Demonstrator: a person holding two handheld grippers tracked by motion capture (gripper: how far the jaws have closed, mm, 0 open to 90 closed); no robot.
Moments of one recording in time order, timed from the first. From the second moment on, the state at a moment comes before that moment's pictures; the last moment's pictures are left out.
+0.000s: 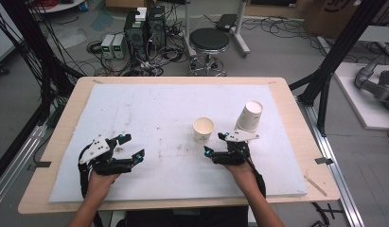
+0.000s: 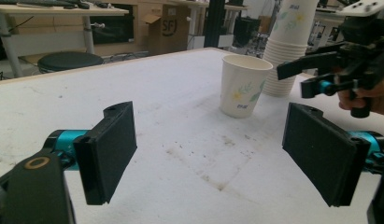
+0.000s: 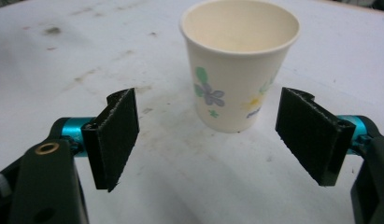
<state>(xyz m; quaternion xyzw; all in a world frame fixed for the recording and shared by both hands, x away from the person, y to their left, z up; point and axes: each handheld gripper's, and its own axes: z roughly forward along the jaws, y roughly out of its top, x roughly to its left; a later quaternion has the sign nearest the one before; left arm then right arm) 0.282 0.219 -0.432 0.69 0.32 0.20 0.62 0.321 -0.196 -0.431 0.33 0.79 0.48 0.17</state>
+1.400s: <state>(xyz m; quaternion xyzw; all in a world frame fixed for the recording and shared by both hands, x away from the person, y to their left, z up) 0.279 0.229 -0.429 0.67 0.31 0.22 0.64 0.268 -0.290 -0.405 0.33 0.74 0.53 0.25</state>
